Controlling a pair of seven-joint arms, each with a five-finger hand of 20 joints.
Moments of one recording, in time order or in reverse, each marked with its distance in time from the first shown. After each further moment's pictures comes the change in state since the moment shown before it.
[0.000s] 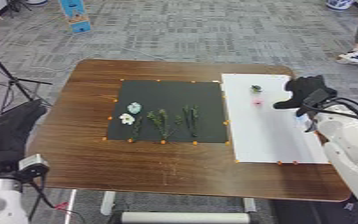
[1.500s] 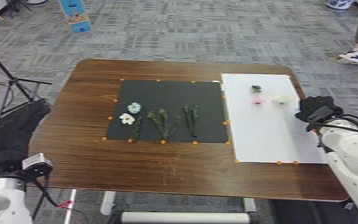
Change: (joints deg) left arm -0.3 -0.6 0.7 -0.7 0.1 0.2 -0.5; right arm -0.1 -3.0 1.3 11.0 -9.4 -0.7 -1.3
